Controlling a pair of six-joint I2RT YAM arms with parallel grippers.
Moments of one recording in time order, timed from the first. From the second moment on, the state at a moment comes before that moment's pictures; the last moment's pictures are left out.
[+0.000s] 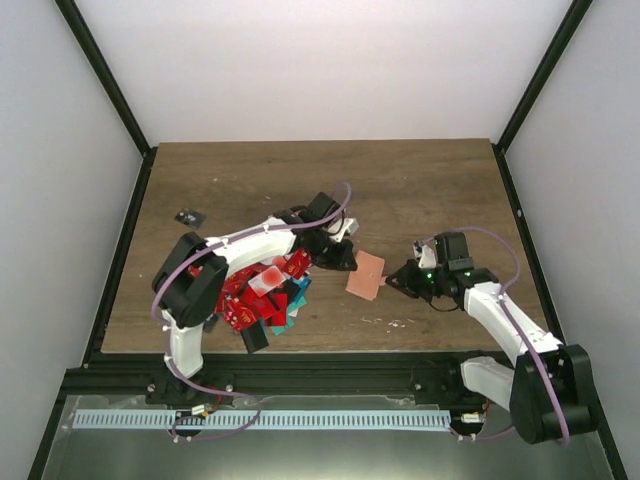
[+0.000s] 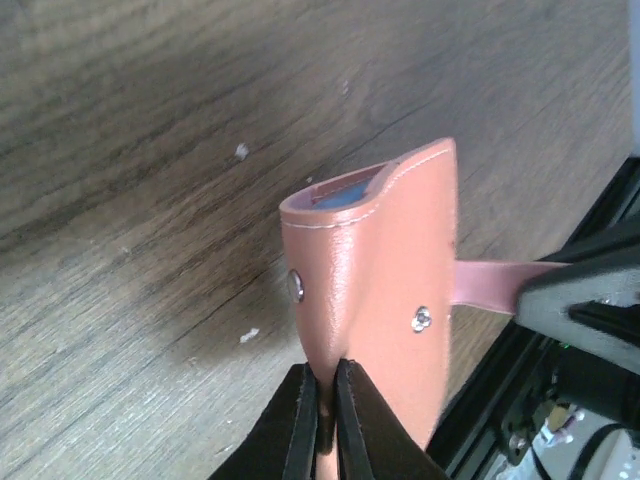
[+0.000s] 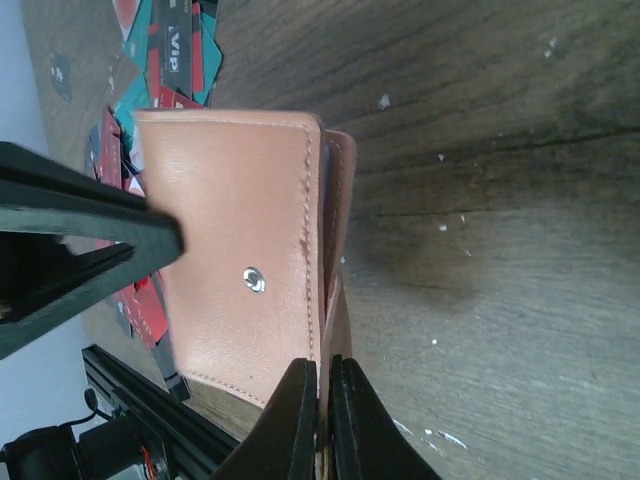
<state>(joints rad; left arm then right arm) -0.76 1.91 1.40 -0.54 0.52 -0.47 0.18 1.09 0.54 -0.42 -0.63 0.61</state>
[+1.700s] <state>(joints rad) -0.86 1.98 1.41 -0.59 0.23 -0.32 0.18 1.23 0.64 -0.58 -0.52 0.54</state>
